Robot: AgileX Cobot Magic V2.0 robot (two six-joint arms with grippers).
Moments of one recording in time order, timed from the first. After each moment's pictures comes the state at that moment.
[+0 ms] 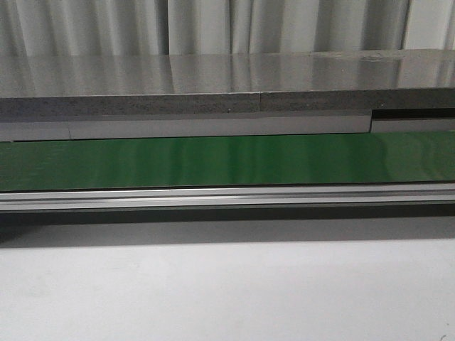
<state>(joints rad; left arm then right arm) -0.01 0.23 -0.23 -0.27 0.17 0.32 -0.38 1.91 -1.44 -0.03 0.75 -0.08</state>
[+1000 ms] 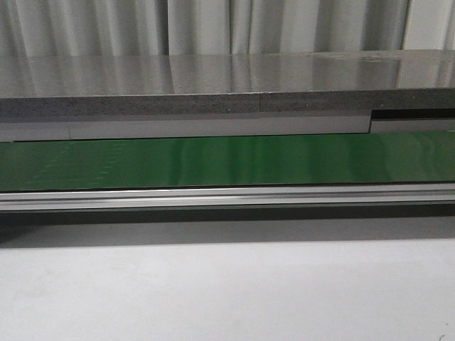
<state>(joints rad) -0.01 0.23 -0.23 -0.27 0.17 0.32 0.01 0.83 -0.67 0.08 0.14 -0.08</state>
